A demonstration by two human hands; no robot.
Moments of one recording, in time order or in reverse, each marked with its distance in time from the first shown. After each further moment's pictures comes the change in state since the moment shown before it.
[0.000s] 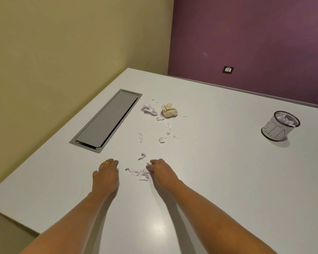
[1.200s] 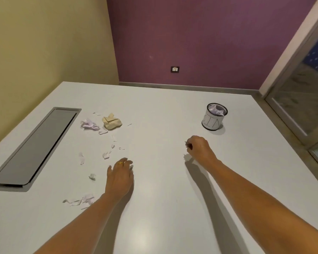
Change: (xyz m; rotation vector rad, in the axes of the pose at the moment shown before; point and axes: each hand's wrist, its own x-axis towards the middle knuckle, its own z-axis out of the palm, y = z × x) left_hand 0.014 0.198 0.034 -0.110 0.023 0.432; right_hand -0.117 0.202 -0.152 0.030 0.410 0.534
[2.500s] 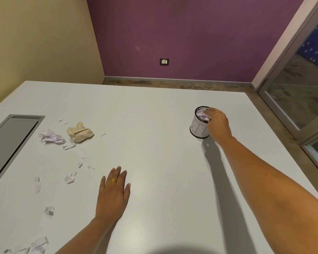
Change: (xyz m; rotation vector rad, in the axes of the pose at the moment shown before) left_hand 0.040 0.047 0.048 0.015 -0.055 0.030; right_hand 0.128 0.116 -0.055 0.124 0.299 0.225
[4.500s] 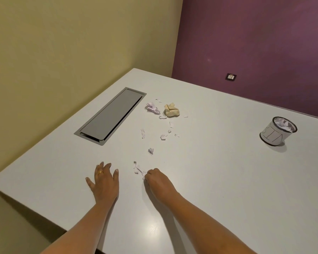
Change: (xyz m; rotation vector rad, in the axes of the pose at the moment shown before) left_hand -0.185 -0.191 -0.060 -0.225 0.335 -0.757; right_hand -0.369 -0.232 0.160 -0.275 -0.718 -0.858
